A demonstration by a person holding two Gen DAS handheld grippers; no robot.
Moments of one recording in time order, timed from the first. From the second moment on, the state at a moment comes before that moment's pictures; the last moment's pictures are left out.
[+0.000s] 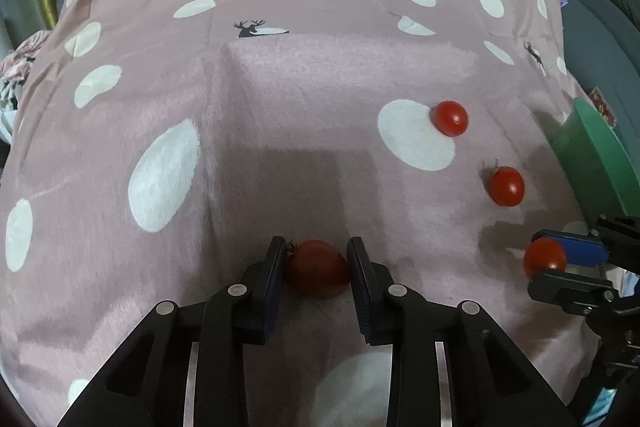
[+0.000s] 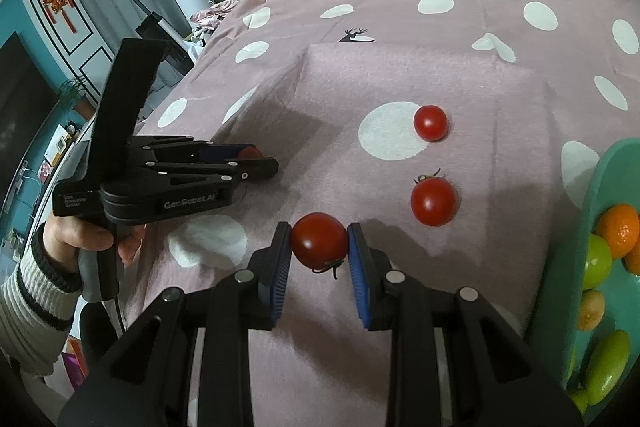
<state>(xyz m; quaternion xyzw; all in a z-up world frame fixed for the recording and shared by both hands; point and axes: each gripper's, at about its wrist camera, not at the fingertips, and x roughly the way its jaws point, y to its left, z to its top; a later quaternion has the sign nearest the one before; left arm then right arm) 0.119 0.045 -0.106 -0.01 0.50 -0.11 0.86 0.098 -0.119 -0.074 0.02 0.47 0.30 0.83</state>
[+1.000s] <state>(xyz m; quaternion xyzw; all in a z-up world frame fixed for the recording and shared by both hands) 0.053 0.015 -0.039 0.00 0.45 -0.12 0.88 0.056 -0.141 -0.034 0.03 0.42 0.30 0.86</state>
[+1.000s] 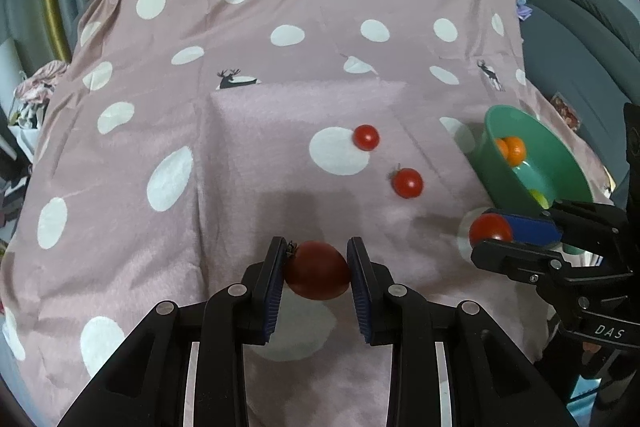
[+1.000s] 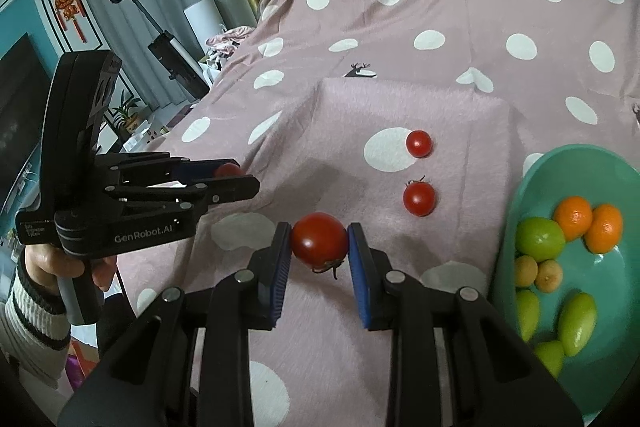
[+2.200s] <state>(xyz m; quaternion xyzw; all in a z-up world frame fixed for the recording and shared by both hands) 0.044 -0.075 0.018 0.07 0.40 -0.19 0.90 0.025 -0.220 0.005 0.07 0.35 0.23 0.90</state>
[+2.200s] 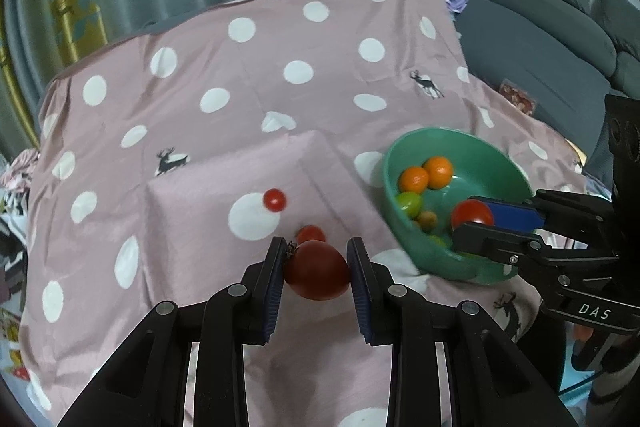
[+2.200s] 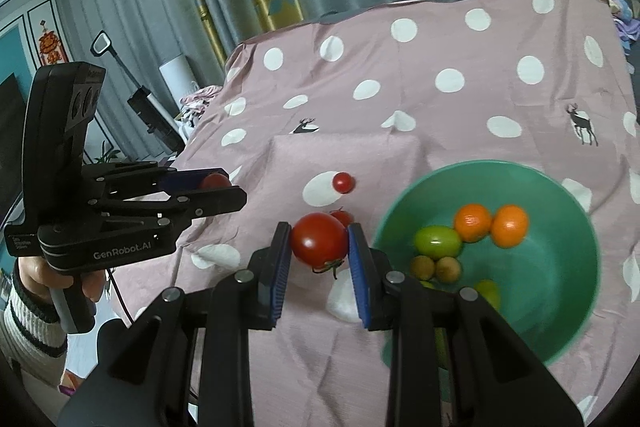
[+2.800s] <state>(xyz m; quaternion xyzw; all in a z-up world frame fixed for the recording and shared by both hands) 0.056 -0.131 0.023 0.10 0.40 -0.23 0.88 0.019 -0.264 0.000 0.10 0.35 0.20 0.91</state>
